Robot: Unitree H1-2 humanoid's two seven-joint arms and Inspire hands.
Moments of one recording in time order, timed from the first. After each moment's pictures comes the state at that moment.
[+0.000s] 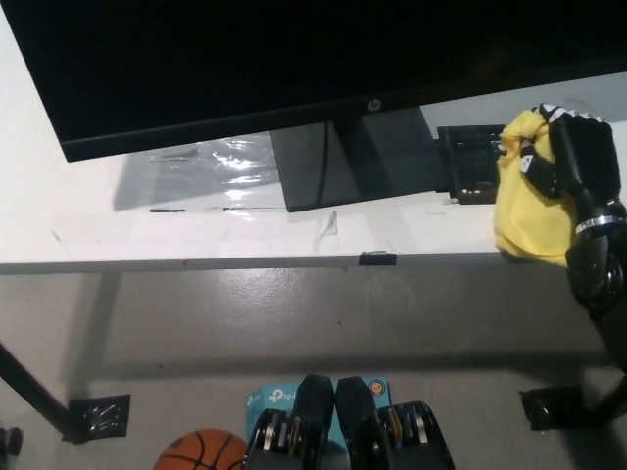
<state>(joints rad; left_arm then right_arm) 0.29 0.54 -0.05 0.20 0.17 0.17 -0.25 -0.80 -0.37 0.36 0.91 -0.67 -0.17 -0.52</state>
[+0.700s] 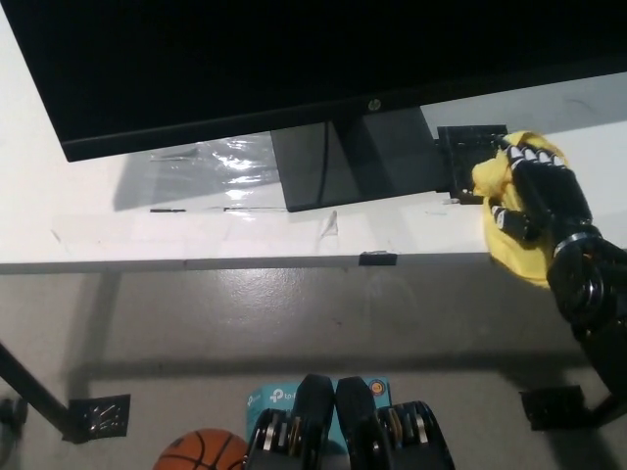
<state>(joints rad) 0.29 0.53 -0.04 0.21 0.17 0.17 -0.25 -0.70 -0.37 0.41 0.59 -0.66 0.16 -0.06</state>
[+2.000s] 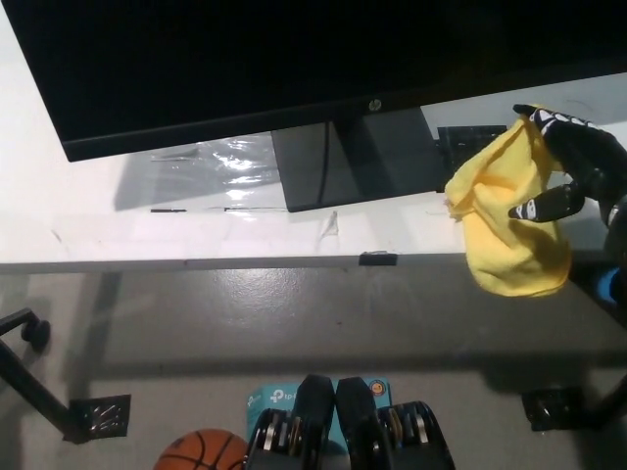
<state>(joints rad) 0.30 0.53 -0.03 0.17 0.17 0.19 -0.25 -0.65 -0.44 0.20 -0.03 -0.81 0.45 0.57</state>
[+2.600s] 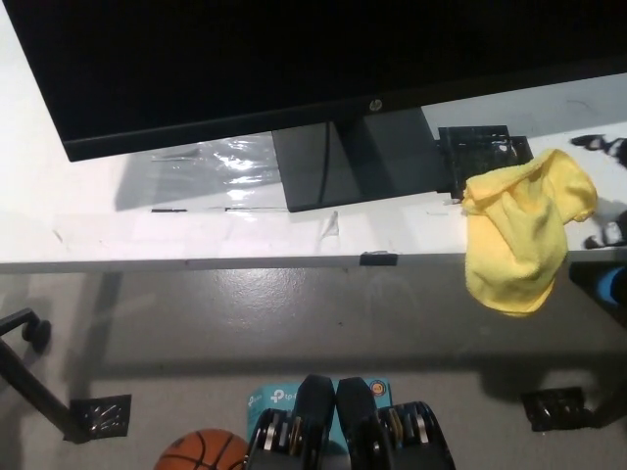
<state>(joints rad) 0.31 0.53 -0.03 0.17 0.17 0.19 -0.25 -0.65 -0.63 0.05 -0.06 -0.70 0.45 0.95</state>
